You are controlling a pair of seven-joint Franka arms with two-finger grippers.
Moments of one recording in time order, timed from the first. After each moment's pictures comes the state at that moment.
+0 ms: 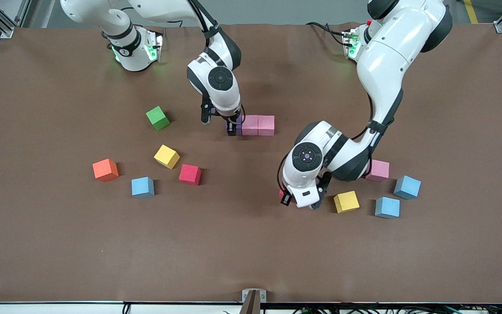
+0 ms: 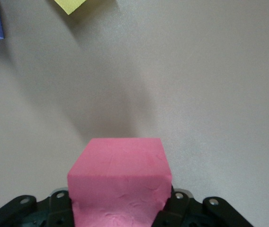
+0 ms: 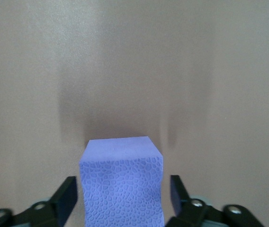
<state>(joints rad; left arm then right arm) -0.31 0.87 -0.38 -1.27 0.32 2.10 -1.83 0.88 0.44 -0.01 -2.06 0.15 2.45 2.34</state>
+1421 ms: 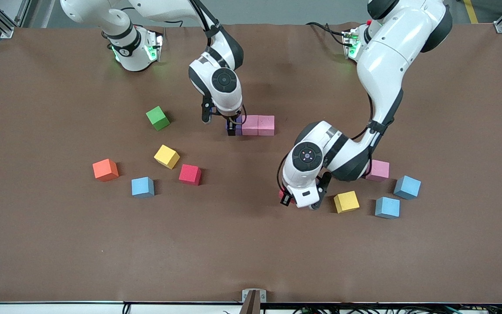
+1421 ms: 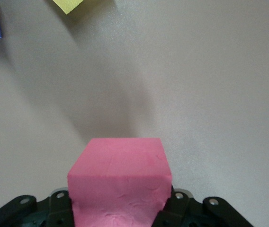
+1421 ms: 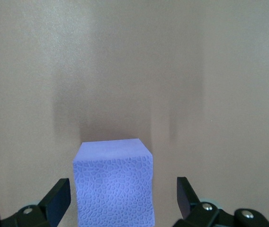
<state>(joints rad) -0.31 0.87 -0.38 -1.27 0.32 2.11 -1.83 0.88 0.44 -0.01 -2.02 0.15 2.35 2.34</state>
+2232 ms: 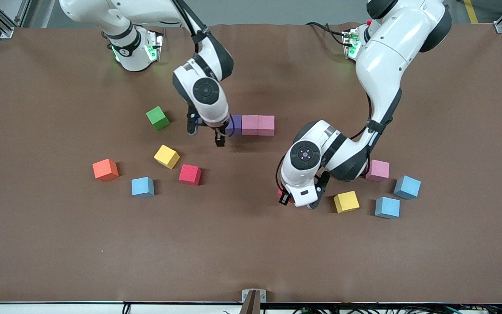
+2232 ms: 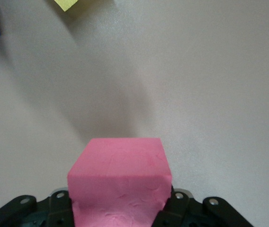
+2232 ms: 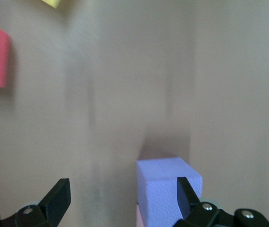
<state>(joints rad) -0.31 0.87 -0.38 -1.27 0.32 2.11 -1.83 0.76 0.39 -0.04 -1.98 0.15 2.25 2.16</state>
